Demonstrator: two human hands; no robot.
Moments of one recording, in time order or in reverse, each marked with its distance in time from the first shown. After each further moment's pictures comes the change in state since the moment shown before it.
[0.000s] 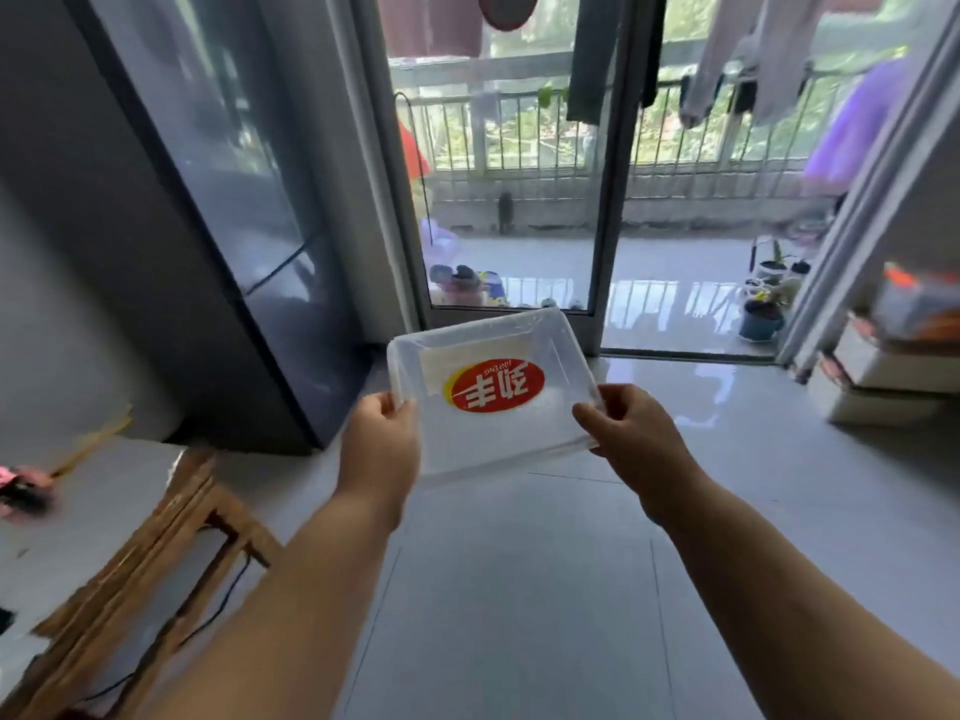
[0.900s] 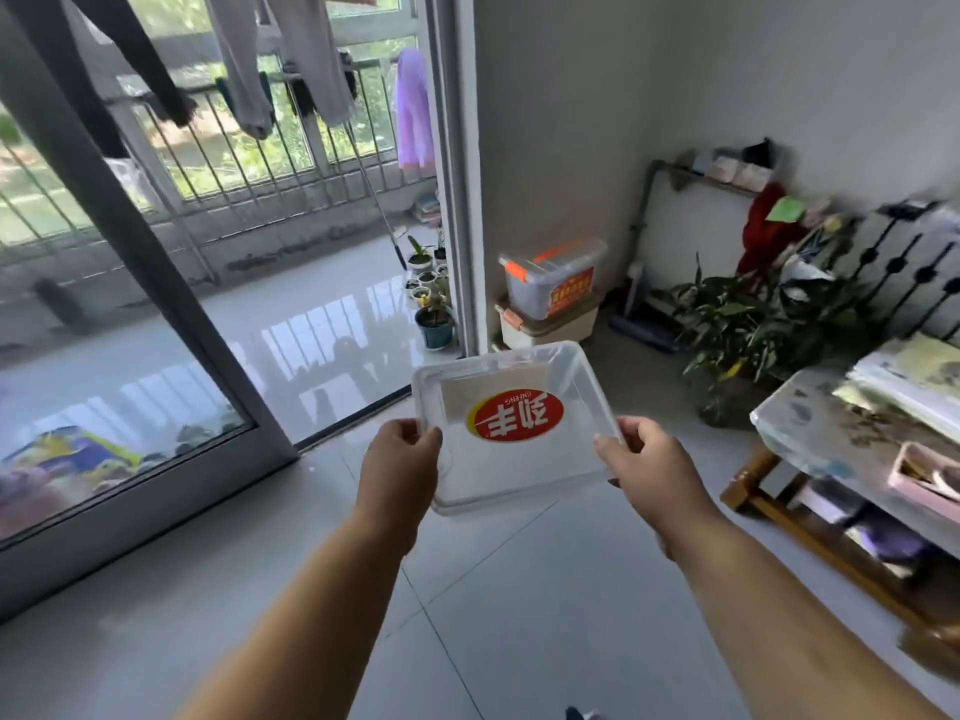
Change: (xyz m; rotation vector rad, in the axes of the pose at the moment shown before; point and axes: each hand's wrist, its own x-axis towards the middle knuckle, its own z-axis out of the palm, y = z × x) left_hand 0.138 0.154 0.644 0.145 -0.884 0.032; right_hand 0.311 0.156 -0.406 0.076 0.786 0.333
